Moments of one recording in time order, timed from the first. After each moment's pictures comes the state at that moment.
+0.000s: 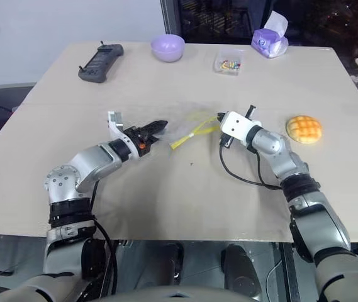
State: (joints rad) left arm -0.54 0.35 0.33 0.10 -1.44 1.02 0.17; right arm -0.76 -0.44 0.26 0.55 -0.28 -0.33 0.48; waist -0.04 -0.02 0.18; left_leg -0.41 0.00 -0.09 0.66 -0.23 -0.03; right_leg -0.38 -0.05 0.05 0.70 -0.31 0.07
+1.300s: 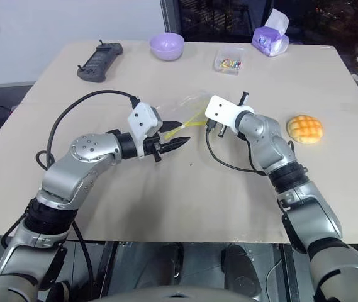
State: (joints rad) left arm -0.54 0.63 -0.20 -0.30 -0.35 0.58 -0.67; right arm -0.85 -0.38 0.34 0.37 -0.44 0.13 0.53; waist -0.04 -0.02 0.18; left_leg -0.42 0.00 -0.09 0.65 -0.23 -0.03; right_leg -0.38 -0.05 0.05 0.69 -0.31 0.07
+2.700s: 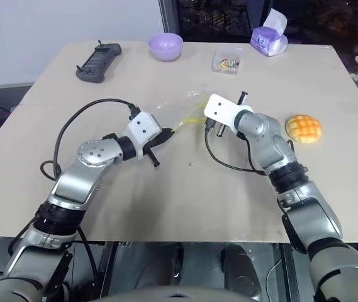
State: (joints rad) left arm -0.49 0.58 -0.19 -0.13 -0.07 0.37 -0.64; right arm -0.85 -0.38 0.33 0.31 -0.40 0.15 0.57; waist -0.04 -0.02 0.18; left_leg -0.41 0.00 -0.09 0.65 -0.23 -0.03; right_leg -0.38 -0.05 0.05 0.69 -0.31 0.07
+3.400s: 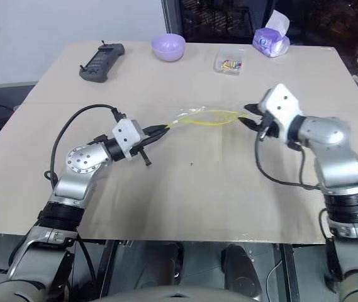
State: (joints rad) left arm -0.49 0.56 -0.09 0.22 -0.10 -0.26 -0.81; right arm -0.52 -0.68 -0.05 -0.13 0.08 0.37 0.88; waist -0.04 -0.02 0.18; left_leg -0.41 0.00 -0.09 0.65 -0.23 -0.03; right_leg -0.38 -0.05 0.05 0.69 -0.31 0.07
